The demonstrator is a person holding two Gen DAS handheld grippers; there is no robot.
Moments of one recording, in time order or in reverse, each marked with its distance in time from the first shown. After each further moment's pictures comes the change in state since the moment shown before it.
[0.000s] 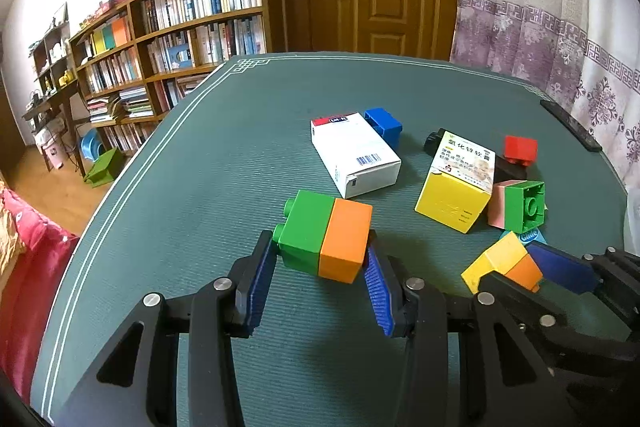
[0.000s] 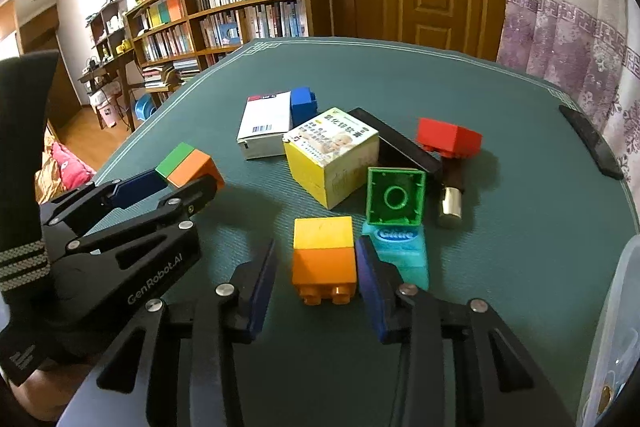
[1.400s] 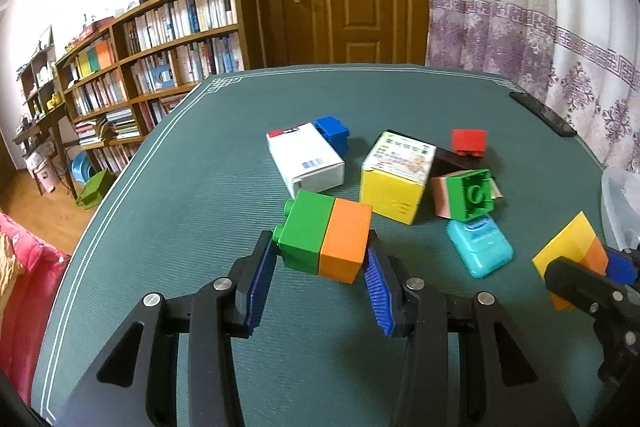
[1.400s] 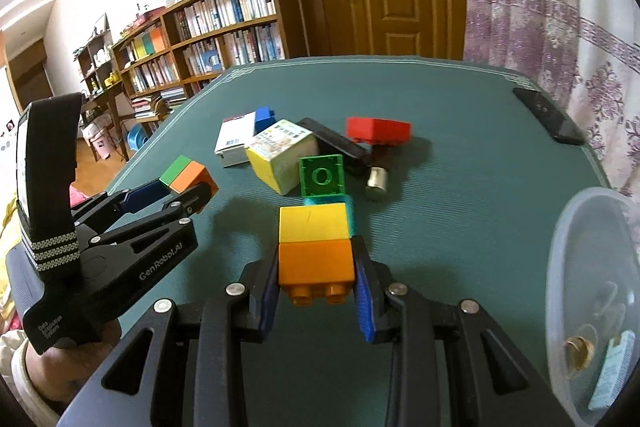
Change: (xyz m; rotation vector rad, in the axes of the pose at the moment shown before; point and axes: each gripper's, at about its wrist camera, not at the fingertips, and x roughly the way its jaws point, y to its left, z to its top) left arm -0.027 -0.037 -0.006 0.068 -0.046 -0.039; right arm -0.062 -0.041 -0.025 0.109 -0.070 -0.026
